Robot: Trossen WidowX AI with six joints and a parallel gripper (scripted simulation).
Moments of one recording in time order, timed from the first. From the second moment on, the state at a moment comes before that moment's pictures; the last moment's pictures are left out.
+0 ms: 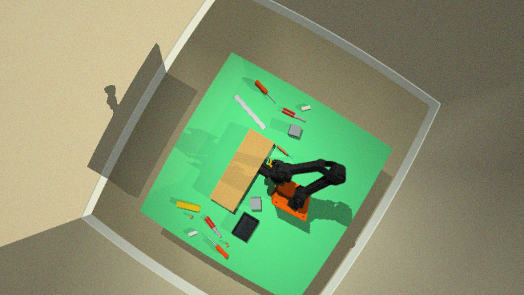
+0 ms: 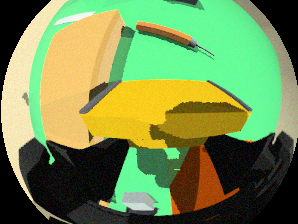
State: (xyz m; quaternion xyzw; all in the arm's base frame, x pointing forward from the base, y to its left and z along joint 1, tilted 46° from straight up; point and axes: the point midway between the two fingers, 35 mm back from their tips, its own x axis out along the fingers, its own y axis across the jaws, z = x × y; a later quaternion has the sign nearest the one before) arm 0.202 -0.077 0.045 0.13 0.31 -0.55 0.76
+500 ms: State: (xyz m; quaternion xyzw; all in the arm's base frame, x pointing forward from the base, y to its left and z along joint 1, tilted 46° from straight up) arm 0.199 -0.065 0.057 0.14 0.31 -0.55 0.76
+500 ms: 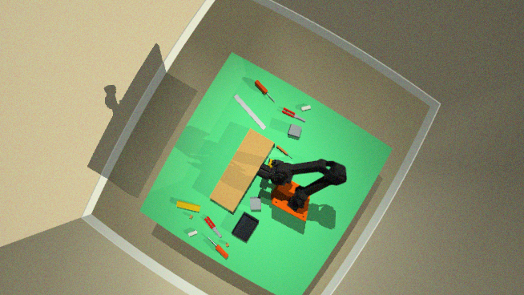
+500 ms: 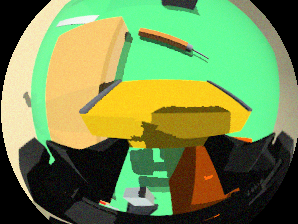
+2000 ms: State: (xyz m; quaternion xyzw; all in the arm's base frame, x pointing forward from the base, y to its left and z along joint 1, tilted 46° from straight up) arm 0.192 -0.050 0.079 0.16 0.35 -0.55 0.74
